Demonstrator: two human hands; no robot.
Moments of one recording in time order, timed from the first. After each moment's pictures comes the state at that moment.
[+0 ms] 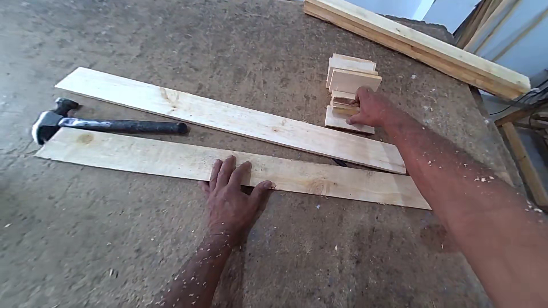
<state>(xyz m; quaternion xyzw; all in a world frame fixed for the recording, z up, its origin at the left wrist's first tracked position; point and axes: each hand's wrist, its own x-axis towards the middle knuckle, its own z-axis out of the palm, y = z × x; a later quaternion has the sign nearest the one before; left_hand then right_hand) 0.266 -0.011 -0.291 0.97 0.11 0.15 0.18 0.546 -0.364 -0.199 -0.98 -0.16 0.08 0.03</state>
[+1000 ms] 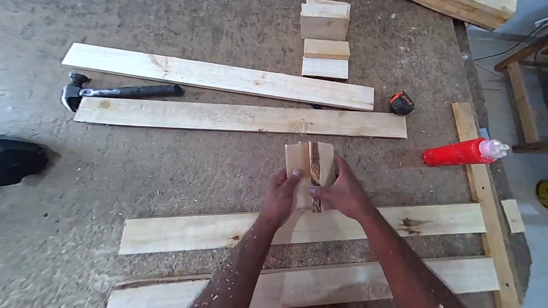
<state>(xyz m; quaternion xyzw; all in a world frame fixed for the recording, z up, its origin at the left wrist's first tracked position) 0.122 -0.167 -0.195 0.61 0.22 -0.16 0.75 0.140 -0.355 -0.176 -0.83 0.12 0.27 0.47</state>
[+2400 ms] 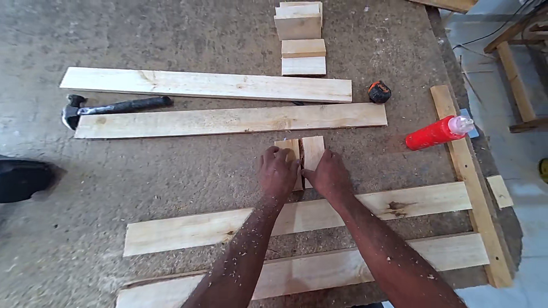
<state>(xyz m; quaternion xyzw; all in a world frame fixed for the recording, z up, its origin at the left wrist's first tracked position) 0.155 -0.194 -0.223 0.97 0.07 -0.05 0.24 0.155 -0.345 -0.203 -0.93 0.15 0.24 0.21</state>
